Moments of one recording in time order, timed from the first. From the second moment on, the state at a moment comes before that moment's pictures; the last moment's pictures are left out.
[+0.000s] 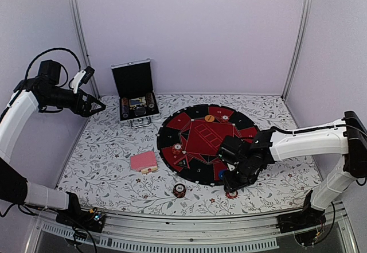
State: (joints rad) left arm 0.06 1.22 1.32 -0.96 0.64 0.41; right arm 1.07 1.59 0.97 -0.78 0.02 0.71
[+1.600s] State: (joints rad) left arm 0.06 1.22 1.32 -0.97 0.65 0.44; right arm 0.75 1.66 1.12 -0.74 0.16 0.54
